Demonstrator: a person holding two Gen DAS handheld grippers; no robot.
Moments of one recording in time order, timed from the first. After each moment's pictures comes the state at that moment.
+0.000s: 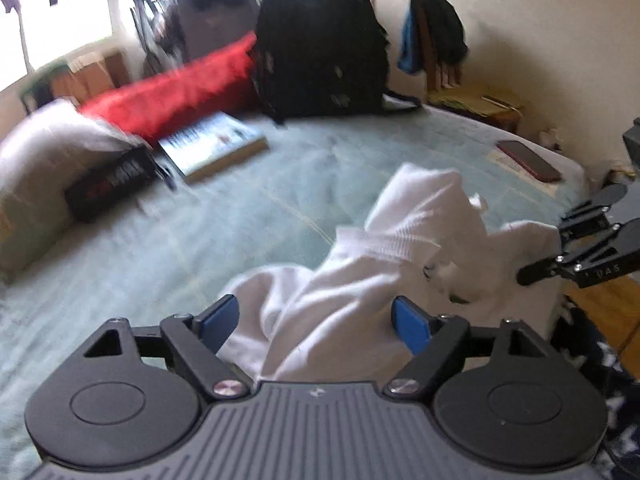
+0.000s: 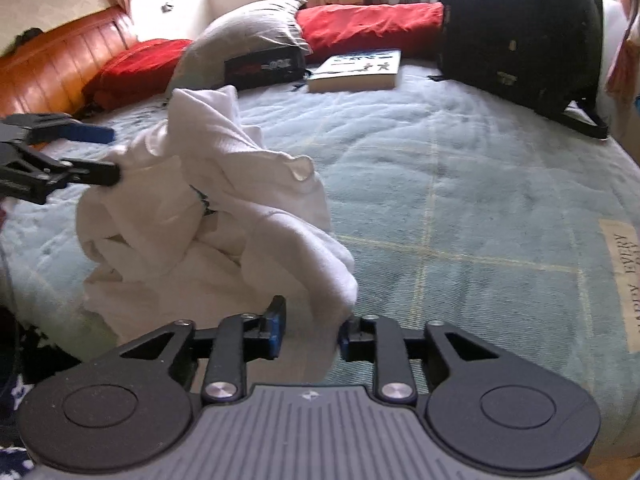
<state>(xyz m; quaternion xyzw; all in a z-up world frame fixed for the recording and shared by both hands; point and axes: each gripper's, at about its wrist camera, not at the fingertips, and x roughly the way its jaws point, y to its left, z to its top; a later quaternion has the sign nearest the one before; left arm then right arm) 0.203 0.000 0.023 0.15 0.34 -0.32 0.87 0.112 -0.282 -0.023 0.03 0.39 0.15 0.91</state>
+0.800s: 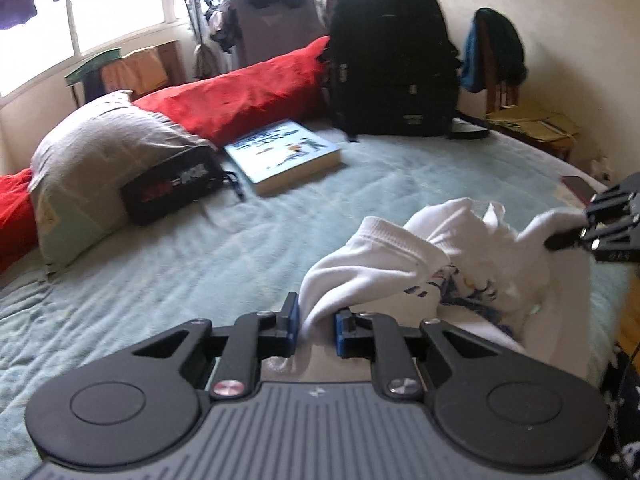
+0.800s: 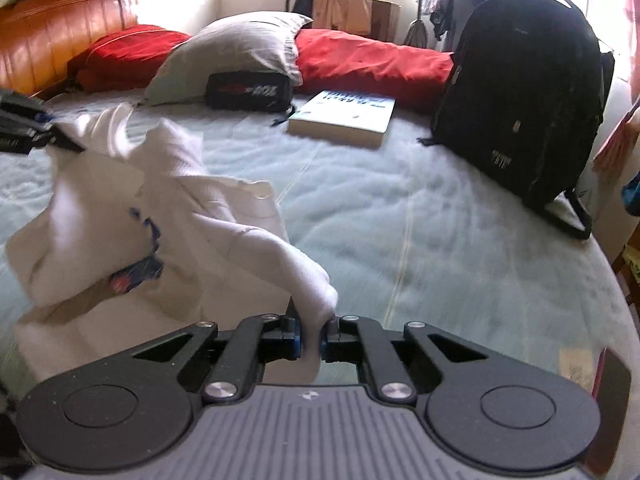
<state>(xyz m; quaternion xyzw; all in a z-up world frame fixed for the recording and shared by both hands) 0.261 0.034 0.048 0.14 0.31 -0.23 0.91 0.200 -0.267 0.014 -0.08 0.36 0.10 0.92</state>
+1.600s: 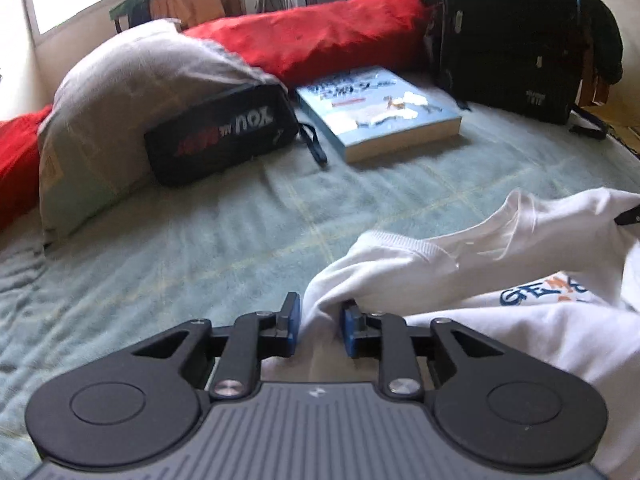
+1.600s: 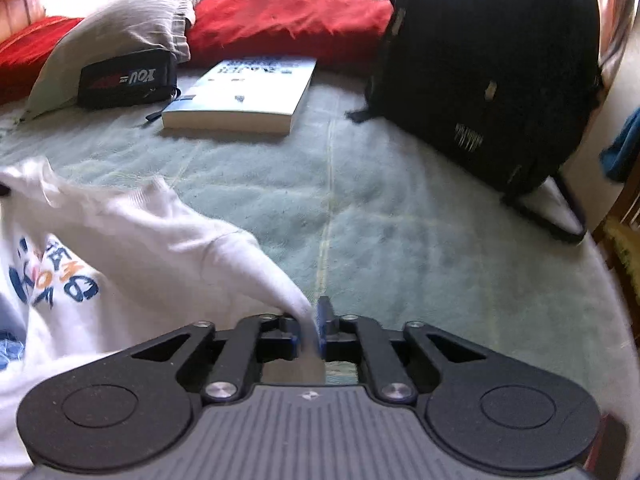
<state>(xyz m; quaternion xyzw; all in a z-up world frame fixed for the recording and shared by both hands) 0.420 0.032 -0.019 0.12 0.39 -0.14 0.90 0.367 -0.311 -0.030 -0.04 0.42 0.01 0.90</state>
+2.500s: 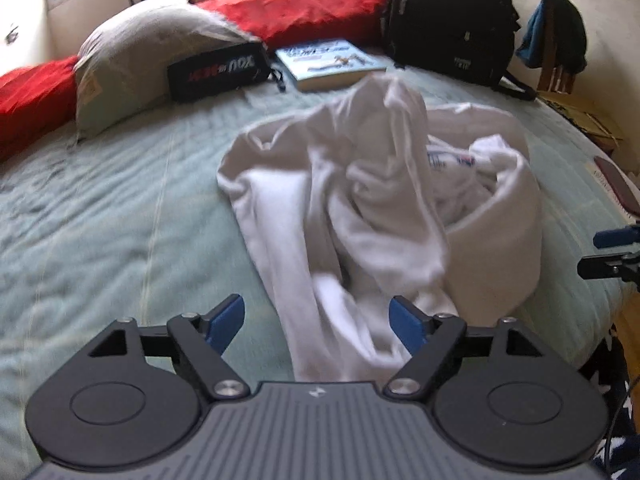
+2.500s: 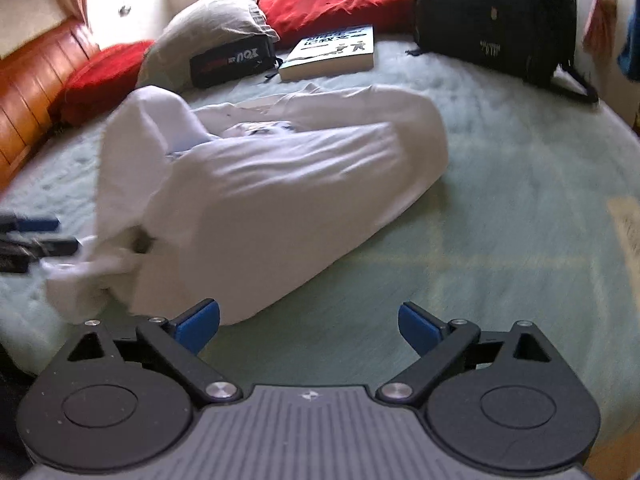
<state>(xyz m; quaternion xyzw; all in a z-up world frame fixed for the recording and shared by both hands) 0.197 0.056 0.004 0.07 0.43 -0.15 0.89 0.138 -0.258 -0.026 0.09 0.43 0.10 0.89</state>
